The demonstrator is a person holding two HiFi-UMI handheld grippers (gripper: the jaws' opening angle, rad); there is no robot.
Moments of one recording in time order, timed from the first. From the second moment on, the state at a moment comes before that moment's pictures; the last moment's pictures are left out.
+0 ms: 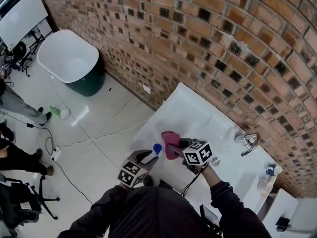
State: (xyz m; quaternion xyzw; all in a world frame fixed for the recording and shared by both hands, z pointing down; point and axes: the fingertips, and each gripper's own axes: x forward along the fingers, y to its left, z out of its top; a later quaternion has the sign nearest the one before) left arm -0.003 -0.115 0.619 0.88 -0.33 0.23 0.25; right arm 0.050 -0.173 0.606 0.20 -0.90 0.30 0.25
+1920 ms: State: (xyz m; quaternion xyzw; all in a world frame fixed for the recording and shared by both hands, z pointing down) left arm -0.014 -0.090 0.523 0.89 -0.36 0.11 0.26; right arm 0.058 -0.117 0.493 0.22 -0.95 0.06 0.22
